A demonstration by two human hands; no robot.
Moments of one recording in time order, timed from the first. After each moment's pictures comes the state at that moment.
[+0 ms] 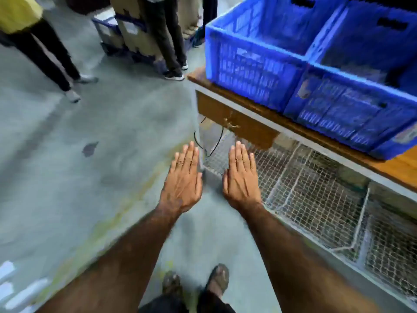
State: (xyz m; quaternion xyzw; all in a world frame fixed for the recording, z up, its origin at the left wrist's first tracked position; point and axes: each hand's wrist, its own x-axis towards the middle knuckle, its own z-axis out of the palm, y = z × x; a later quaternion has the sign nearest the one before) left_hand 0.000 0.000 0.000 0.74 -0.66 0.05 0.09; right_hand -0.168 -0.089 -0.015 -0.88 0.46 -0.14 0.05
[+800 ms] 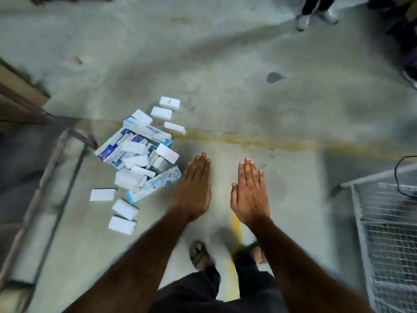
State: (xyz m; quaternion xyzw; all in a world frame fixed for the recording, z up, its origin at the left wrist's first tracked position) left_hand 0.087 0.539 -0.085 0.97 -0.23 -0.06 0.05; right_hand 0.052 0.353 -0.095 -0.99 0.01 0.06 0.12
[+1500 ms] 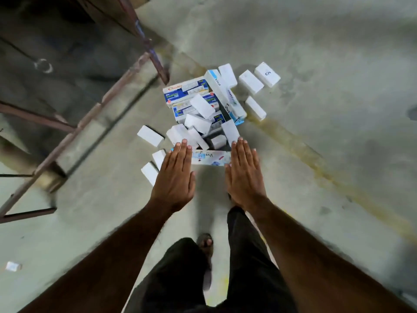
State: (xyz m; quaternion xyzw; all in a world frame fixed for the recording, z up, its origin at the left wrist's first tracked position) left_hand 0.153 0.776 -0.193 0.99 0.10 -0.11 0.06; right_hand 0.260 0.590 -0.235 -0.93 -0.31 0.12 0.14
